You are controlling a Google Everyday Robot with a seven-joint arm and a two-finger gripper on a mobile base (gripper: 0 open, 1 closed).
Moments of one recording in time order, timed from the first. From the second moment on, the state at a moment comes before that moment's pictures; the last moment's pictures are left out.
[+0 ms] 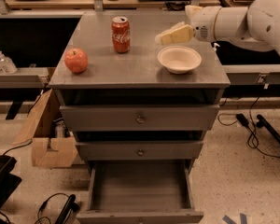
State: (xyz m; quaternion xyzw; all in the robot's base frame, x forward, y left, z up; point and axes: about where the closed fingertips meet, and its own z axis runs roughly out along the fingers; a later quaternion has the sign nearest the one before) arm 0.747 -0.115 0.967 -0.40 0.67 0.21 0.58
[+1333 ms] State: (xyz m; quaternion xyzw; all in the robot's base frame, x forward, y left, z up) arm 0.801 -0.038 0.922 -0.38 0.67 0.26 0.57
